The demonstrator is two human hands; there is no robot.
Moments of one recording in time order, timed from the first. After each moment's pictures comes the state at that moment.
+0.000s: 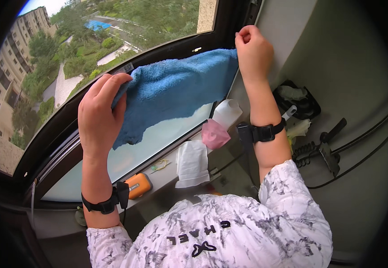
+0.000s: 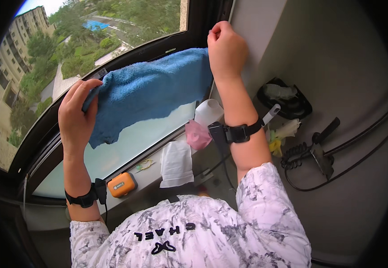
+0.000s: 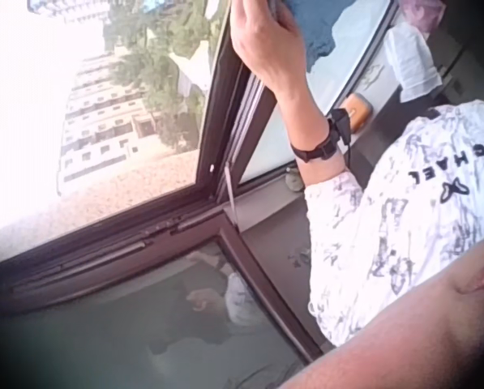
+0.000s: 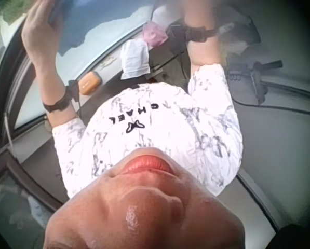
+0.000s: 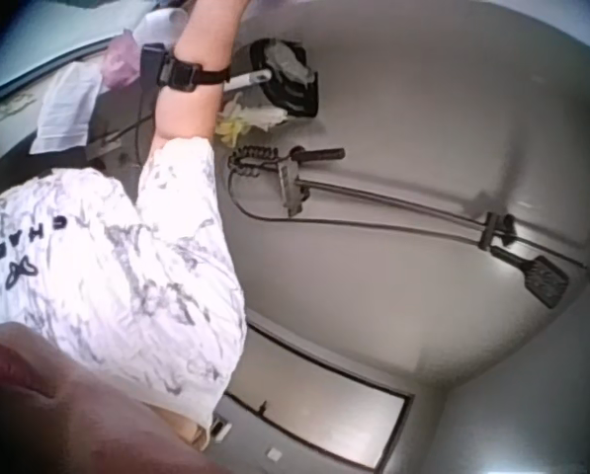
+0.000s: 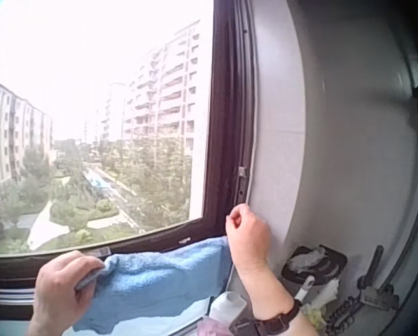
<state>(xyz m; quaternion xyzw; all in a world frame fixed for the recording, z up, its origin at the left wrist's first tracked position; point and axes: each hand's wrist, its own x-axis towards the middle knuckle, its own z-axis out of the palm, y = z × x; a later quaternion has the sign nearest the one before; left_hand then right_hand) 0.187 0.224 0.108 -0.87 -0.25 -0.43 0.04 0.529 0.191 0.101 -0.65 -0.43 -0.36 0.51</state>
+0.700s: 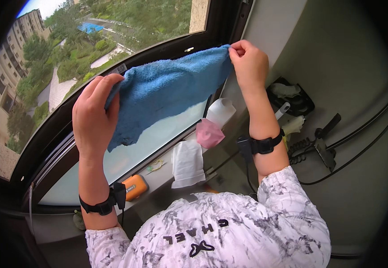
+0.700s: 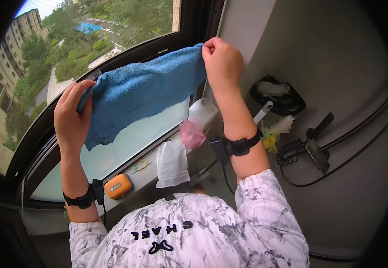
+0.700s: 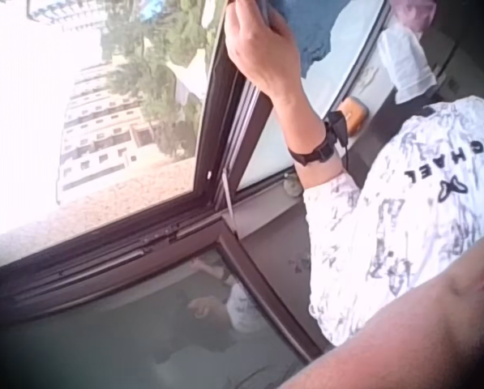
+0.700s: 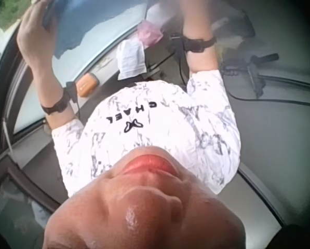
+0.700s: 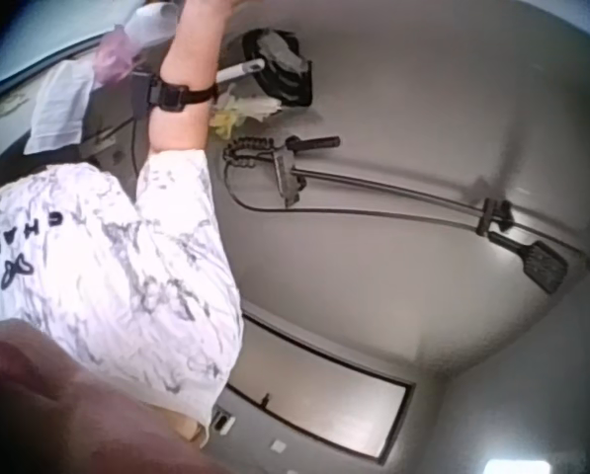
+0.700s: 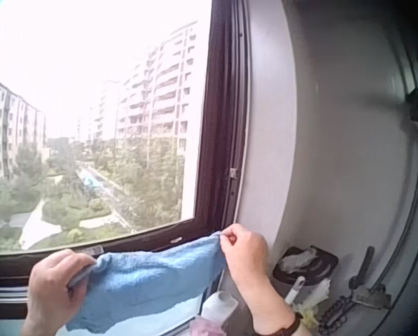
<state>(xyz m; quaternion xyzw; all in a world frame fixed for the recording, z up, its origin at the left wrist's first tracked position) 0.186 0.224 0.103 -0.85 -0.26 -0.46 0.05 0.525 0.167 0.086 -0.73 -0.47 -0.19 0.46</state>
